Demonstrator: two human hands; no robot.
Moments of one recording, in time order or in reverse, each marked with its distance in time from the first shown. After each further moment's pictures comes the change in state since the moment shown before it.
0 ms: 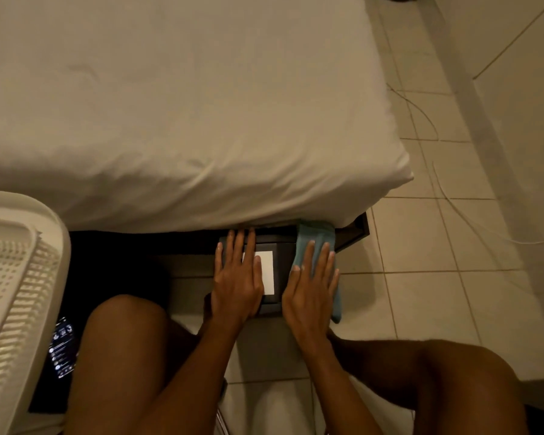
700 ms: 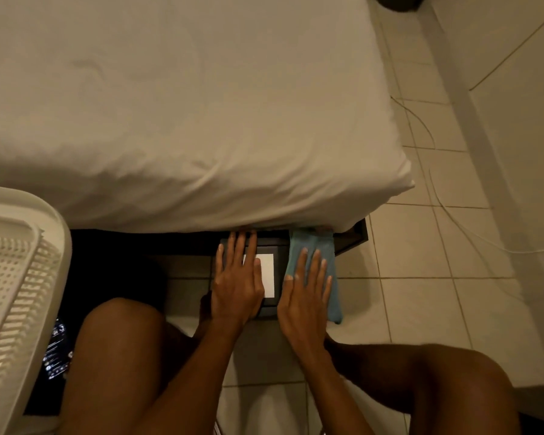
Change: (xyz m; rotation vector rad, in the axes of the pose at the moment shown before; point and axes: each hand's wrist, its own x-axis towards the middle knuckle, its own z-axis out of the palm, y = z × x) left_hand 0.001 0.001 -0.001 -0.042 0.005 -0.006; right_hand -0.009 -0.003 0.001 -0.003 -0.059 -0.064
